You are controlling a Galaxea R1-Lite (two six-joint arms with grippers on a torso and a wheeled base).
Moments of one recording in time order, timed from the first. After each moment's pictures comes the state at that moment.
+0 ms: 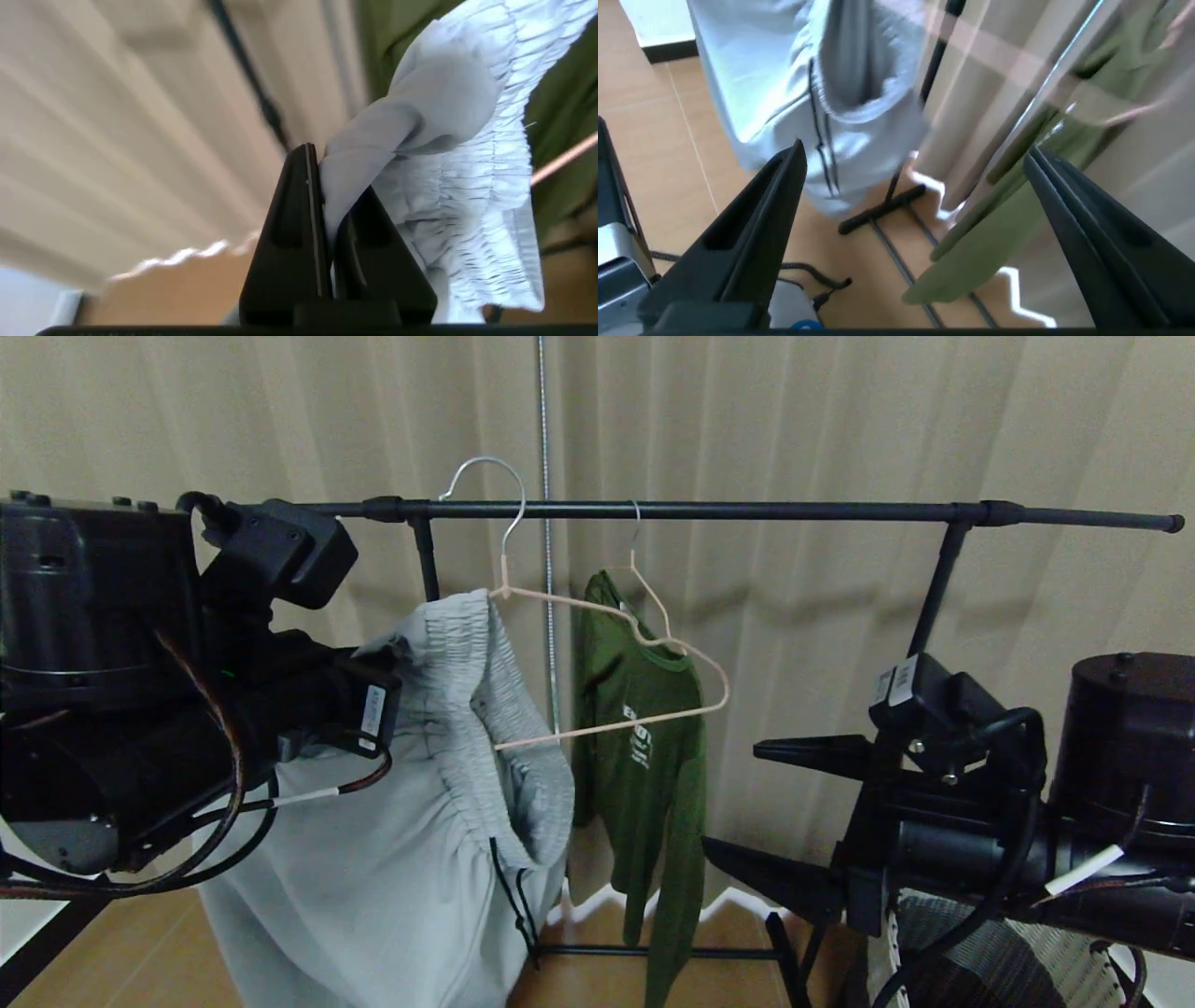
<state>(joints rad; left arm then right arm) -0.56 1.43 -0.89 -0.29 0.43 0.19 0.65 1.49 -0.61 -0.57 0.26 -0.13</state>
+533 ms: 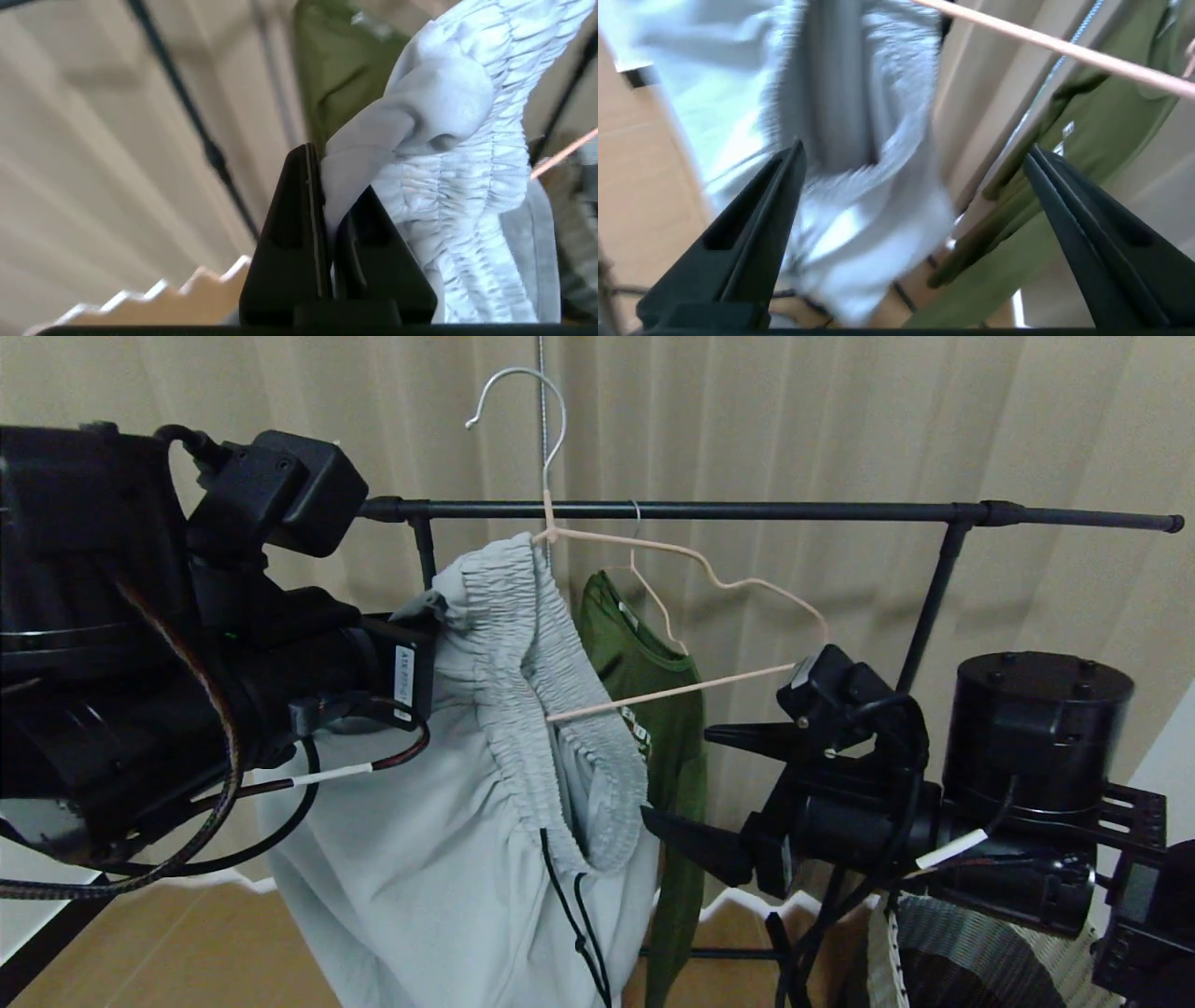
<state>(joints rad) -0.65 1.43 -0.96 -0.29 0.39 0.13 0.70 1.65 -0.68 -0.71 0.17 -0.09</state>
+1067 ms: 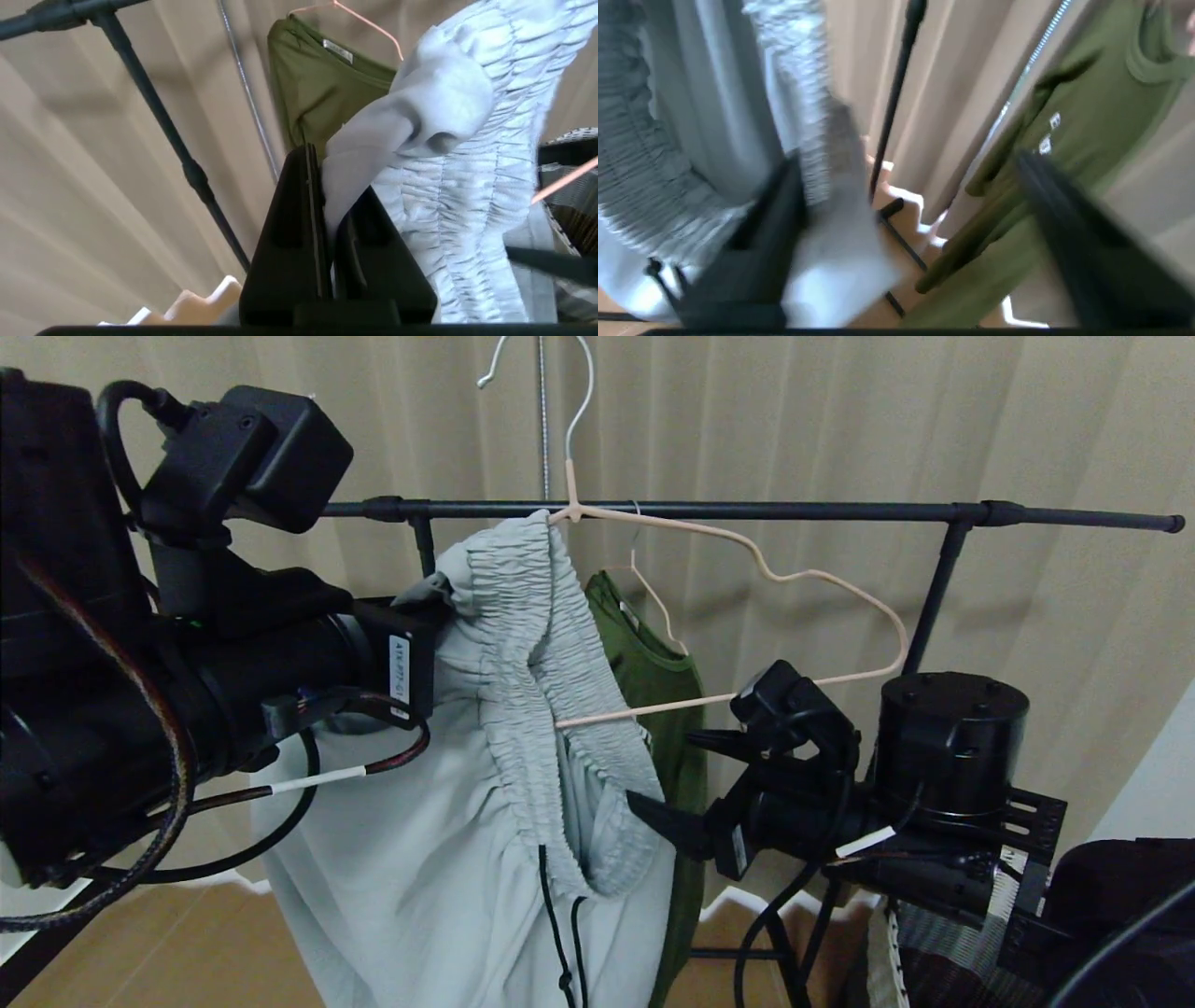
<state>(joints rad) -0.71 1.39 -0.97 -0.29 0.39 0.14 0.70 1.76 -0.69 -0.81 0.09 -0.09</state>
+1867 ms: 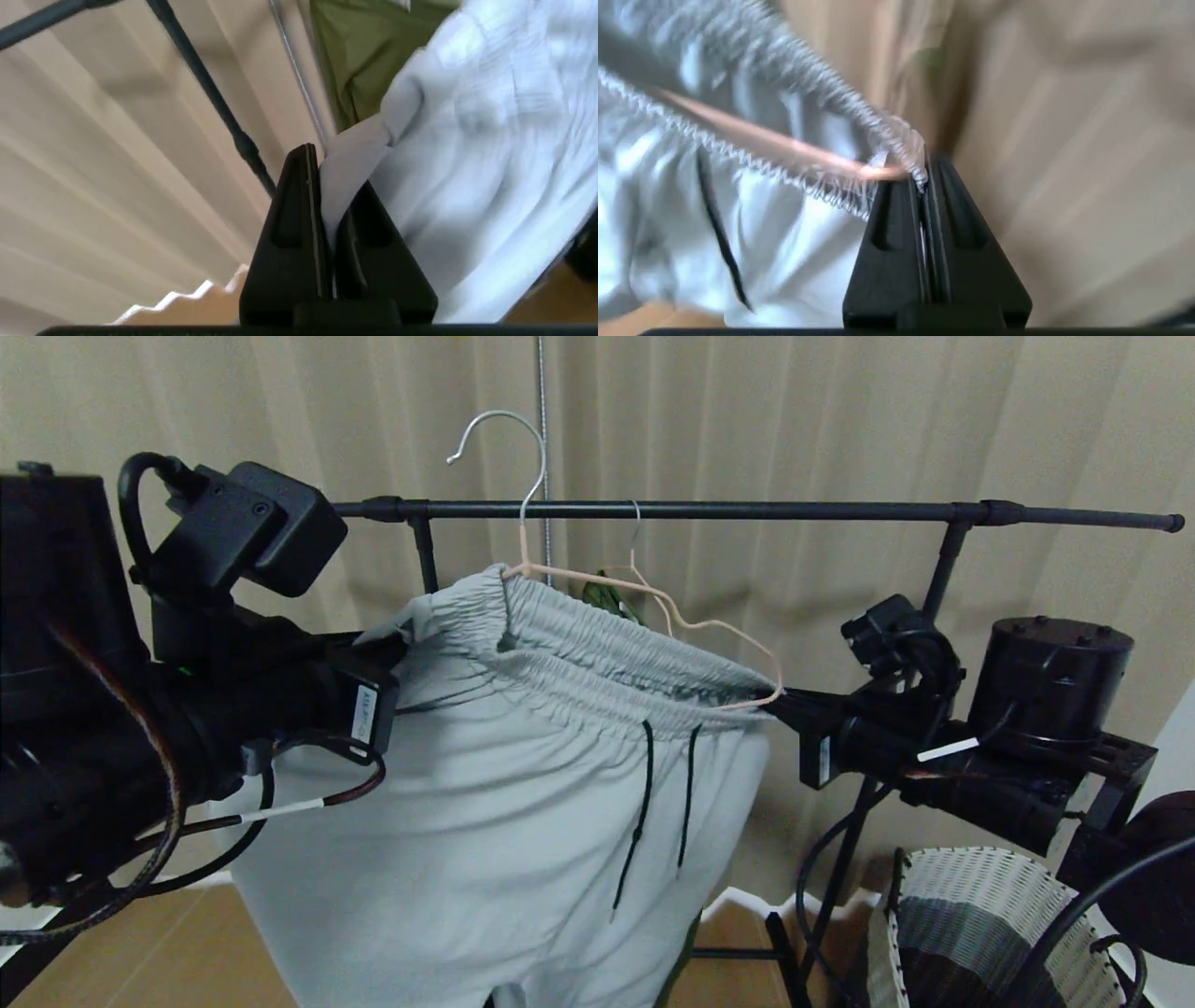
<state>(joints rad) -0.61 1.36 -0.87 -0.29 0.39 0.28 0.44 1.70 -0.71 -0.81 0.07 -0.09</state>
